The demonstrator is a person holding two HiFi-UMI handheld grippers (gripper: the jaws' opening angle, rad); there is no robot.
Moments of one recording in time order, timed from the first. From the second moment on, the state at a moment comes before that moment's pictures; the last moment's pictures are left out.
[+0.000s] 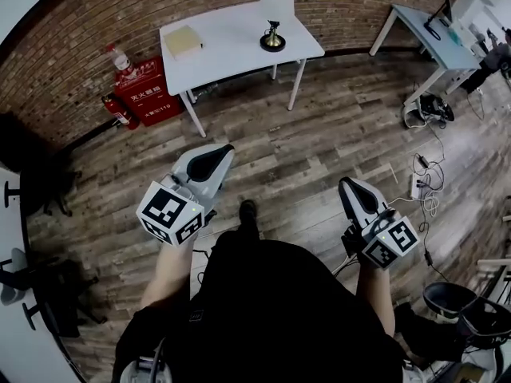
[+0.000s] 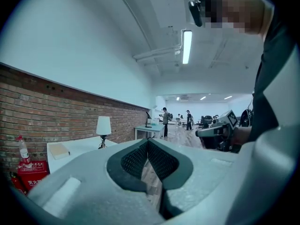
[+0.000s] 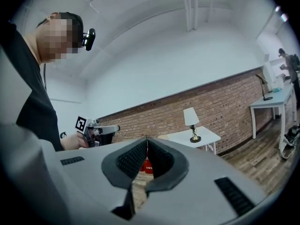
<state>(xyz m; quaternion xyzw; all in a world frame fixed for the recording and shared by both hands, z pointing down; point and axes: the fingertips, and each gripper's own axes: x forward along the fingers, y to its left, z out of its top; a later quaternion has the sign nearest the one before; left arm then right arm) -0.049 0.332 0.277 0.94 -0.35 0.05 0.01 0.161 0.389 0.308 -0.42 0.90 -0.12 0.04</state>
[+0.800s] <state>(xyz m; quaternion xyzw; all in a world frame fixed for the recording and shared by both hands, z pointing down) -0.116 0.132 0.271 0.94 -0.32 0.07 0.02 0.071 0.166 0.287 -0.40 0.90 -0.14 0.04</state>
